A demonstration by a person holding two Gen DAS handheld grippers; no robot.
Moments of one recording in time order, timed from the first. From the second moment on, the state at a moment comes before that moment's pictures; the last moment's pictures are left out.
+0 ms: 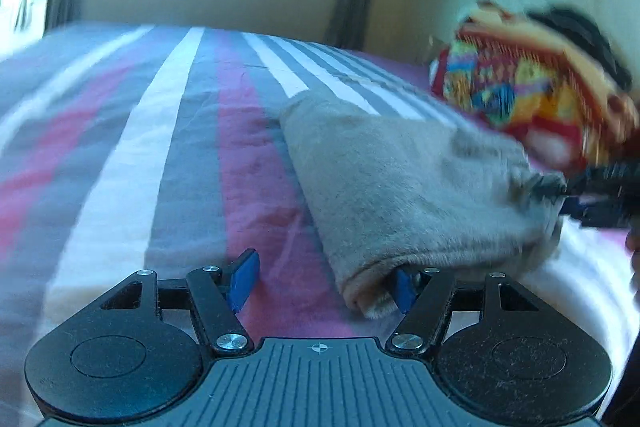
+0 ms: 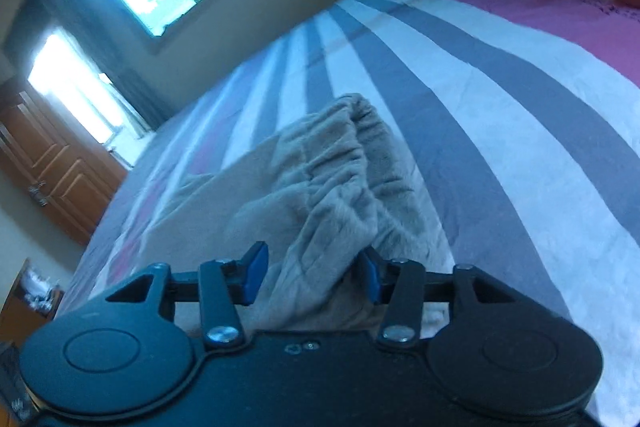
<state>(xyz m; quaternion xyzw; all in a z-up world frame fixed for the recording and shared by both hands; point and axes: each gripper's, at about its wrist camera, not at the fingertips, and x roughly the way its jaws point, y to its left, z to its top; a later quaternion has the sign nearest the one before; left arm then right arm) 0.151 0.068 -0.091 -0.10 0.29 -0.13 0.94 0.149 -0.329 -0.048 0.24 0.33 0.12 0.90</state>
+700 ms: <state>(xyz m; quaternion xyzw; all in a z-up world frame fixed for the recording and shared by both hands) 0.151 0.066 -0.115 -0.13 0.28 -0.12 0.94 0.108 -0.377 -0.068 0.38 0.33 0.11 0.86</state>
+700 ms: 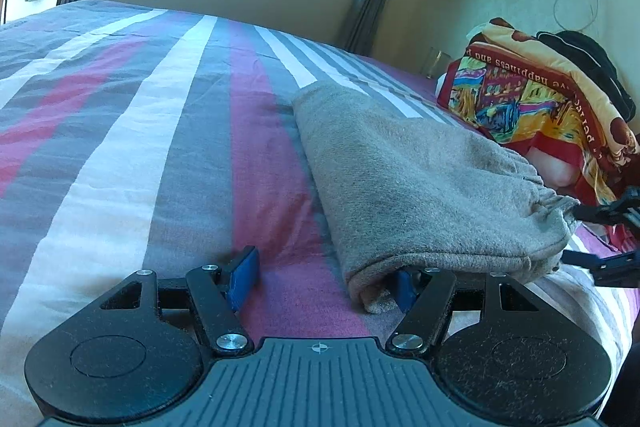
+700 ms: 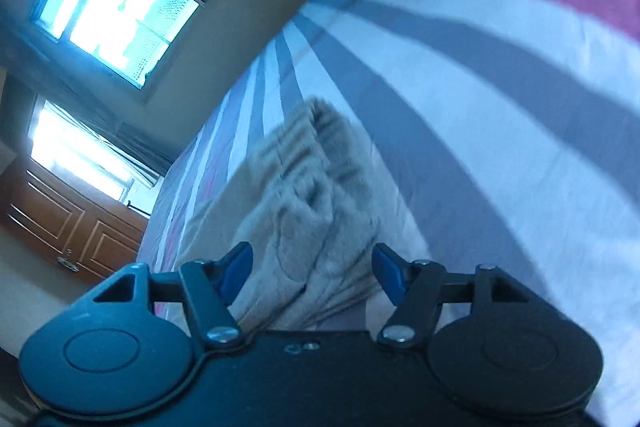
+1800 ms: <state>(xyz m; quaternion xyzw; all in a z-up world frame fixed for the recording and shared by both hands) 0.147 0.074 -0.122 -0.16 0.26 -0.10 0.95 0.120 -0.364 -0.072 0.34 0.31 0.10 0.88</state>
